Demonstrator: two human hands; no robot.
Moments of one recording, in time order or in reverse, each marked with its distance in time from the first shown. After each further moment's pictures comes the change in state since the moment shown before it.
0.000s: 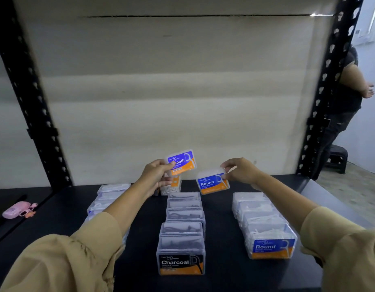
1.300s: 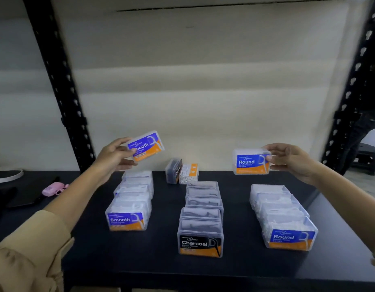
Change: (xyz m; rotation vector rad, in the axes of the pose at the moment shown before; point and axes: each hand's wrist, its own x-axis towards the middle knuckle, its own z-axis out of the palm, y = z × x) left_hand -0.053 0.039 -0.133 0.161 0.137 0.180; right_hand -0.040 0.010 -0.056 0.509 -0.082 -0.052
